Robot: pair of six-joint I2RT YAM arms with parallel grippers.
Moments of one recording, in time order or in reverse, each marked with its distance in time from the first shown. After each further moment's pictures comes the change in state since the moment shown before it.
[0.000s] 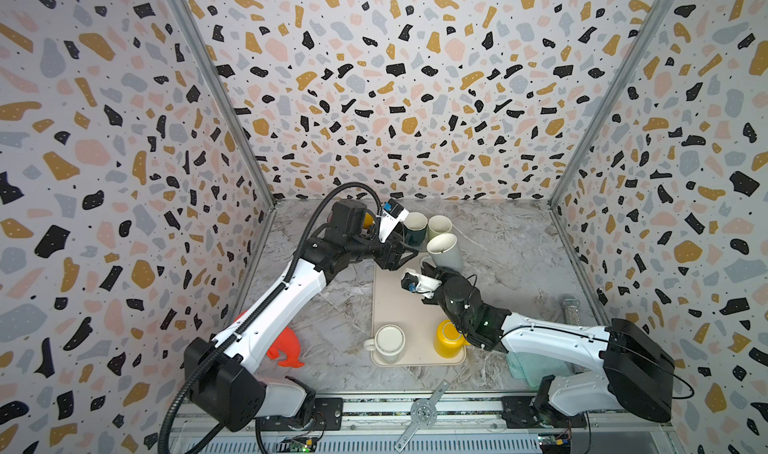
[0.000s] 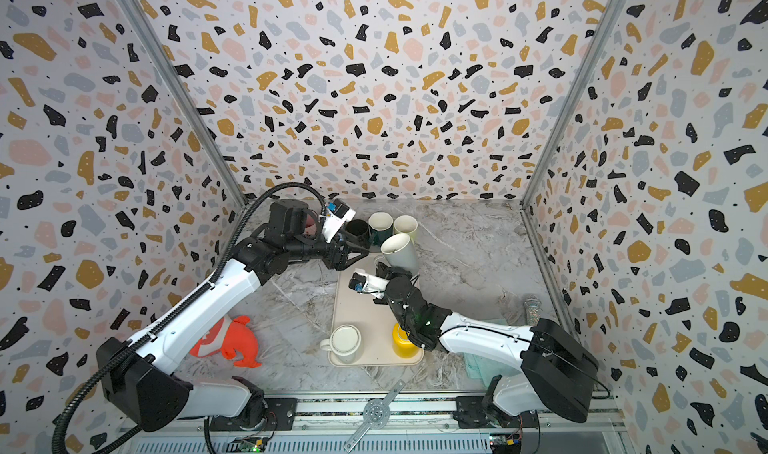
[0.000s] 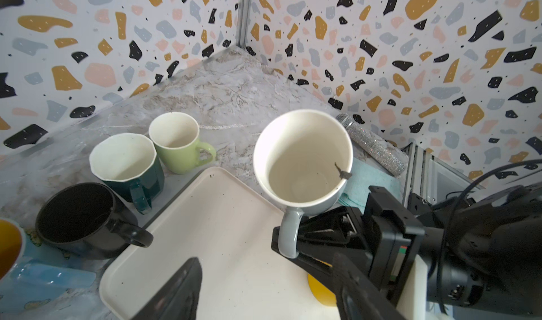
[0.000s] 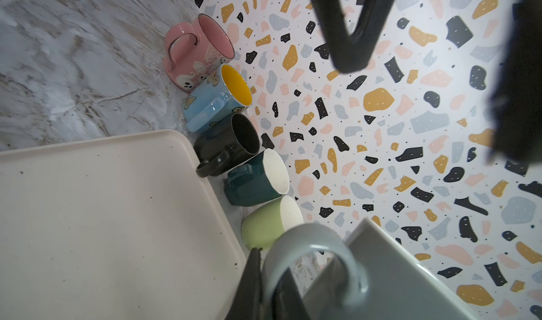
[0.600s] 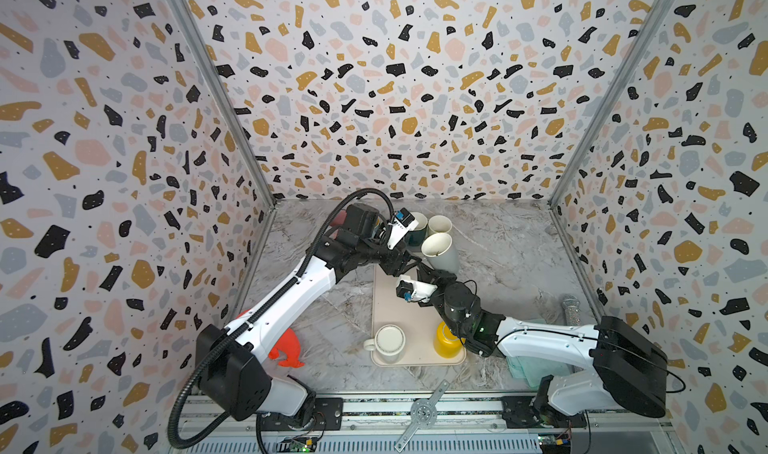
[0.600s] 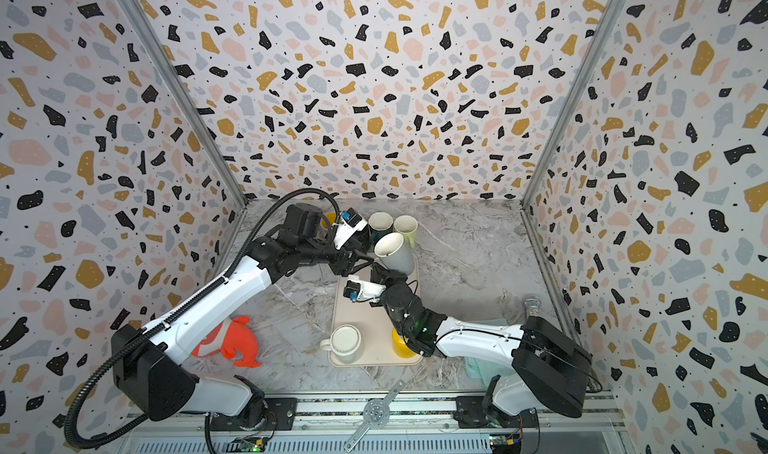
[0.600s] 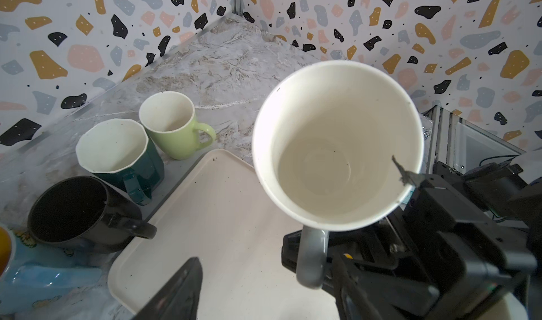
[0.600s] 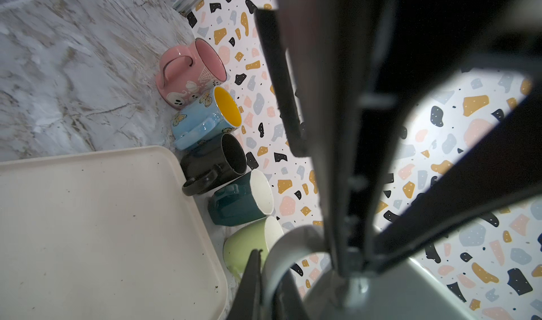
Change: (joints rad) left arm -0.052 0.050 0.005 -0.034 -0.065 0.081; right arm 0.034 0.037 -0.034 0.172 0.020 -0.122
